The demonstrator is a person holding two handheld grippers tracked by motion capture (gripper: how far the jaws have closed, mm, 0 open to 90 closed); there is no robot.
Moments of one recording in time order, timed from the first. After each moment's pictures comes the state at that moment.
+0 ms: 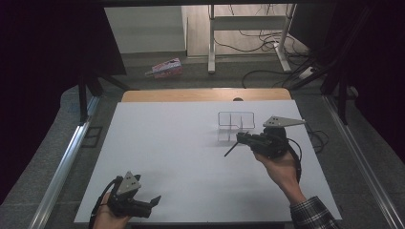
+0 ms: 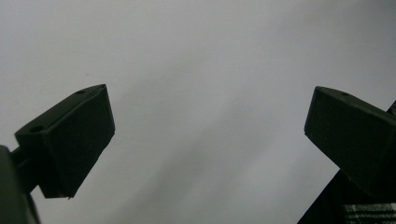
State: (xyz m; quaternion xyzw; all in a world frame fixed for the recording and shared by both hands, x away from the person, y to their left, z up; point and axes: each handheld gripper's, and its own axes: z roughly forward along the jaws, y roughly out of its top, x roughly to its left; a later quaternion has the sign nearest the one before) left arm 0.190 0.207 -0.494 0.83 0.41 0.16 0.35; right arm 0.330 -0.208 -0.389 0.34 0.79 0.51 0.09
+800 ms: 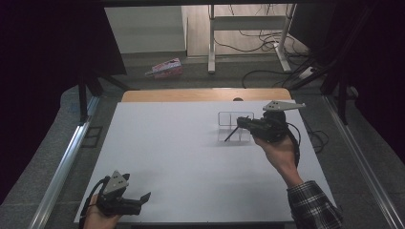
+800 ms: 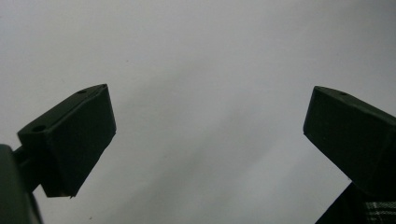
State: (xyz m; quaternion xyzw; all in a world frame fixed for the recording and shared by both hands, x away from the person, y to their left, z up) left arm 0.189 0.233 -0.496 0.81 0.43 0.17 0.36; right arm 0.360 -0.203 -0.367 0.33 0.78 0.52 0.11
